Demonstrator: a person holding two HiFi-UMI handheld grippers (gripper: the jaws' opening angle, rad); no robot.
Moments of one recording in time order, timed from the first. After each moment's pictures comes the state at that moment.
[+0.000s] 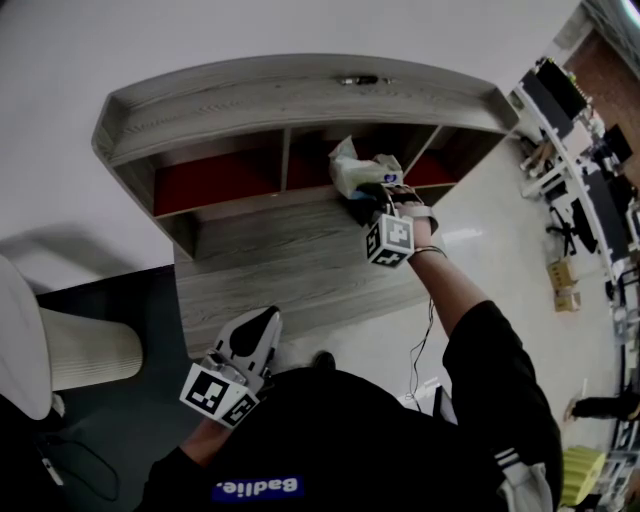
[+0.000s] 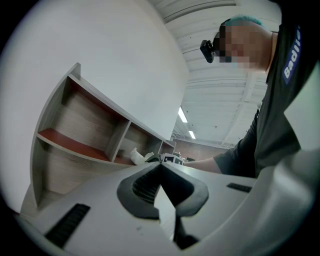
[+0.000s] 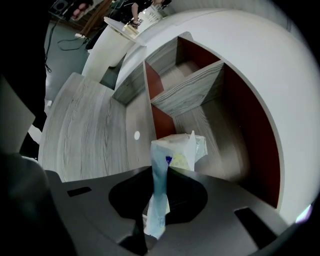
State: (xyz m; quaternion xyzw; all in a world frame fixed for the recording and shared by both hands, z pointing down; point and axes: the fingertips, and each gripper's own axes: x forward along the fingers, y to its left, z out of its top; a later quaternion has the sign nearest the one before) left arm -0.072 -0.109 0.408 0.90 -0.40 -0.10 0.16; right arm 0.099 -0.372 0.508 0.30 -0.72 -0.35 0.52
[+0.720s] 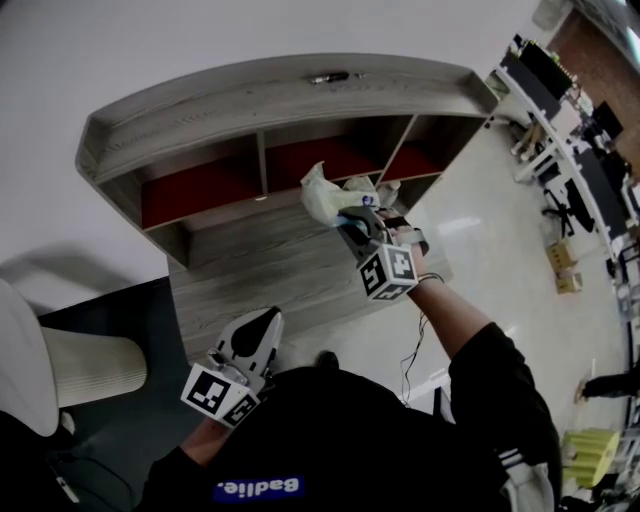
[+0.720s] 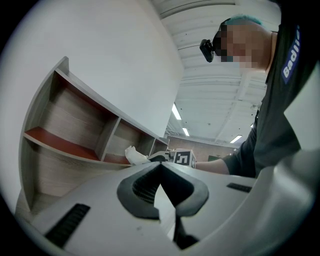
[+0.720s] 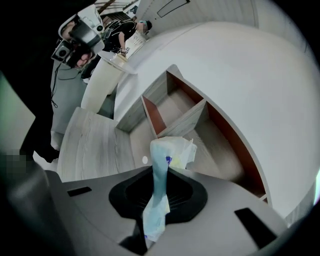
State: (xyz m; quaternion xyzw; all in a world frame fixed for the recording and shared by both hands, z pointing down) left arm -0.045 -0.106 0.402 0.92 -0.36 -0.09 0.15; right arm 0.071 -0.285 0.470 0.30 -0.81 -0.31 0.40
